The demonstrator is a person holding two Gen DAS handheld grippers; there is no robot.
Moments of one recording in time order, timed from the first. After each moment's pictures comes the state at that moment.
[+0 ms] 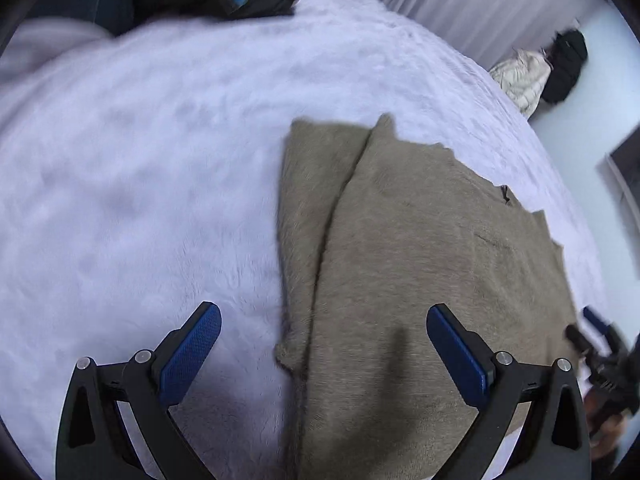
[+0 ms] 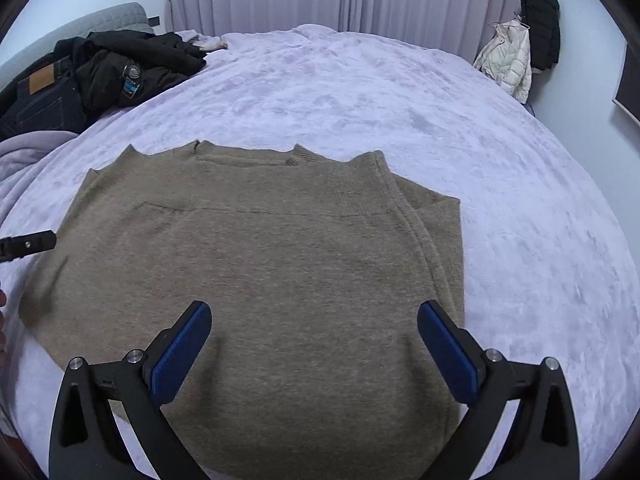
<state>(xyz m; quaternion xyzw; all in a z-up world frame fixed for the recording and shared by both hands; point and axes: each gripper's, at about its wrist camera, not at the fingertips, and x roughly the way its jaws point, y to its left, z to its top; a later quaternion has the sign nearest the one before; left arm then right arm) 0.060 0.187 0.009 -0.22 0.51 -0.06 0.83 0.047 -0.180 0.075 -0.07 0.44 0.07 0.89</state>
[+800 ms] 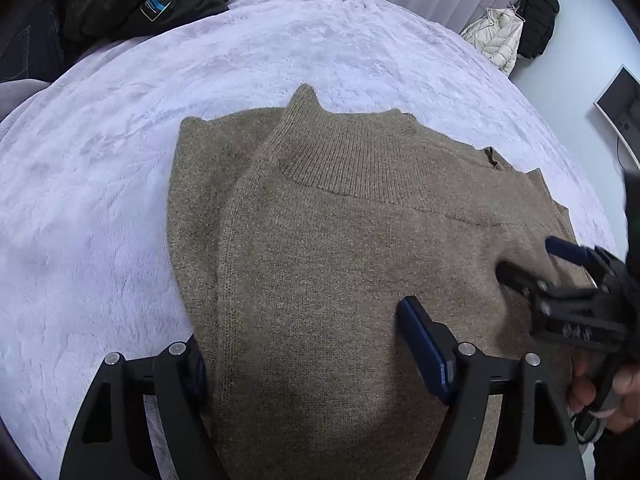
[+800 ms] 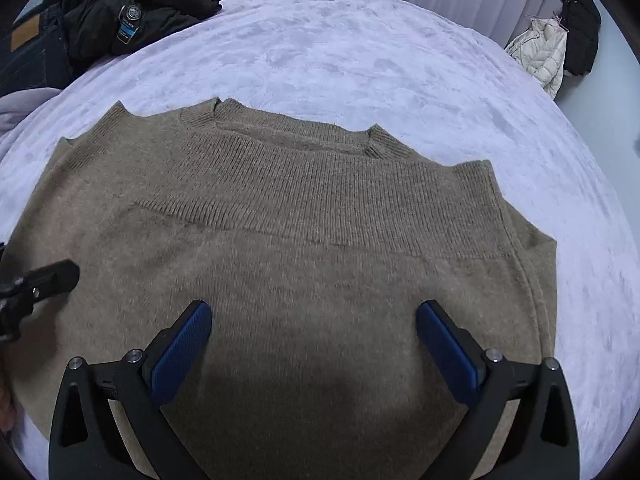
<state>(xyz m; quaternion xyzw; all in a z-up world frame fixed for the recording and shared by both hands) 0.093 0.116 0.008 -0.12 0.52 -0.08 0.84 0.128 -0.103 0.032 -0.11 0.51 0.06 0.85</state>
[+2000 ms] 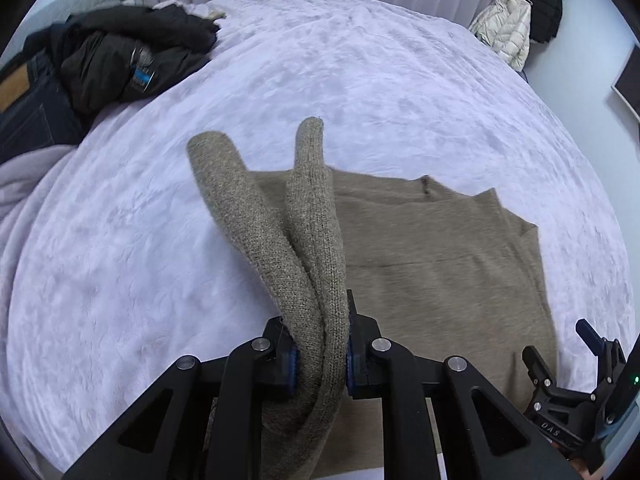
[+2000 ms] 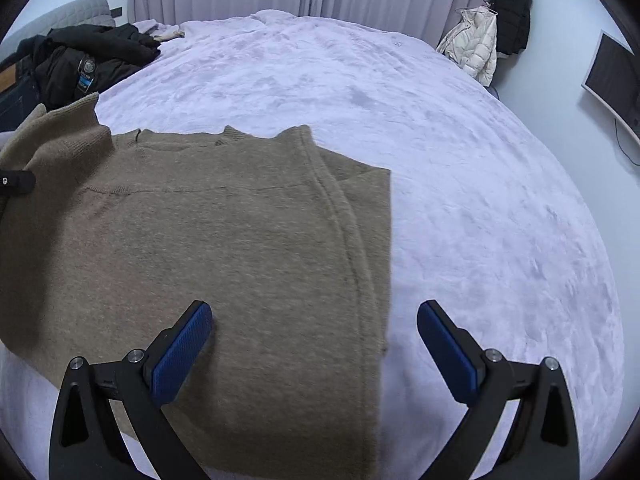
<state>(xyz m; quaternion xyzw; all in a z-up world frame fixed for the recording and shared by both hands) 0.095 0.006 0.122 -0.05 0.53 -0.01 0.85 0.044 -0.233 0.075 -0.07 0.45 -0.01 0.89</state>
